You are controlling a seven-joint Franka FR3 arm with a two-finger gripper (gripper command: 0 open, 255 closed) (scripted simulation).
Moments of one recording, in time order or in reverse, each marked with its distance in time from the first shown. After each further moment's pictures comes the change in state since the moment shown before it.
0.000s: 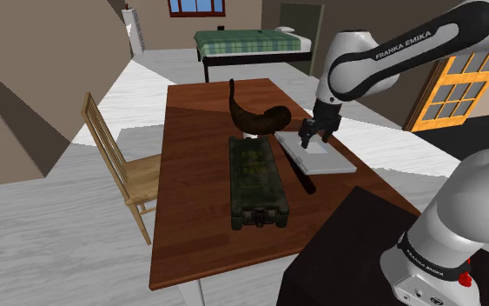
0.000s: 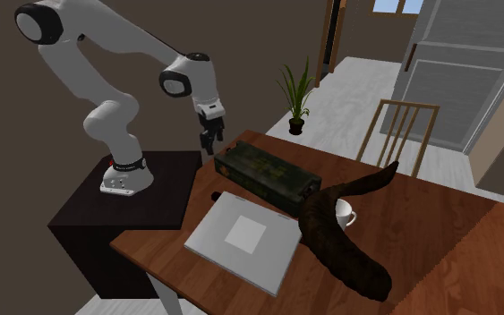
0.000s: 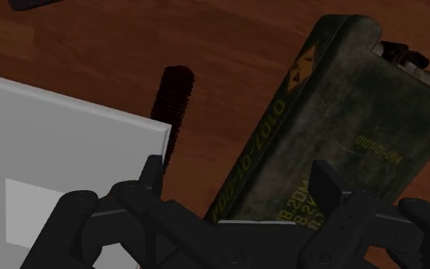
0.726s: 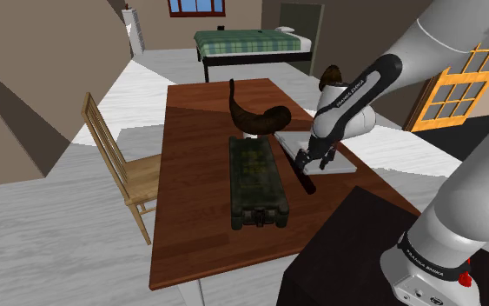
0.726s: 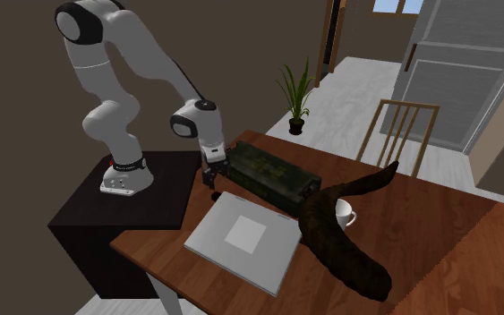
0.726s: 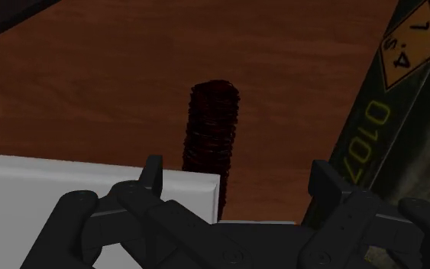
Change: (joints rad) arm -0.041 0.405 -0.037 -0.058 0.055 0.438 0.064
